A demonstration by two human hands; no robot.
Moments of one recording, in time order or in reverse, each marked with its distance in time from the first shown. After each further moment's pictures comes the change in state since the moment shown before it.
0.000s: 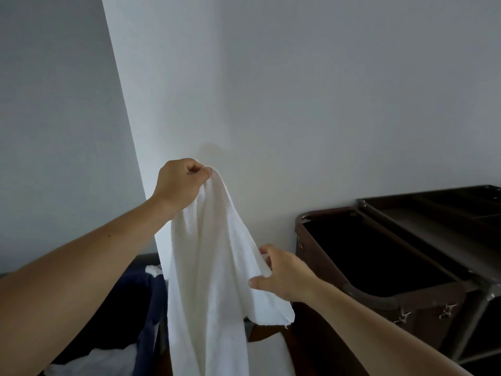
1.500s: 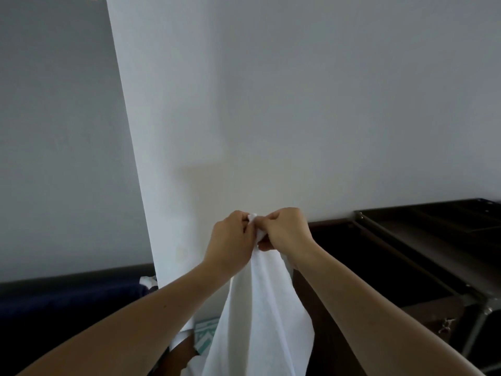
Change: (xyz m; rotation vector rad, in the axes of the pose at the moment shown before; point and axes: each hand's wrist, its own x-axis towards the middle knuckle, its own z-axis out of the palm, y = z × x) left_hand -0.076 0.006 0.070 0.044 -0.180 0.072; right_hand 0.019 -0.060 -0.062 0.692 0.377 0.125
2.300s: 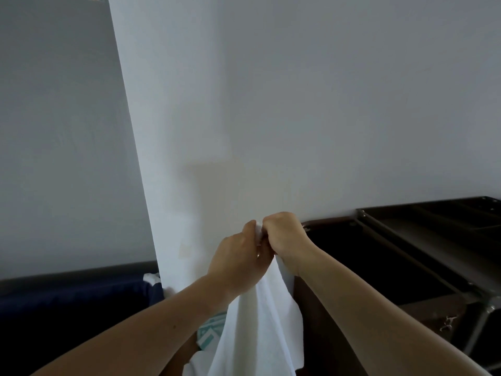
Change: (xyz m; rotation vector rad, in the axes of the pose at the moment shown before) left_hand -0.033 0.012 0.002 0.175 -0.103 0.131; right_hand -0.003 0.007 0.003 -0.012 -0.065 0.091
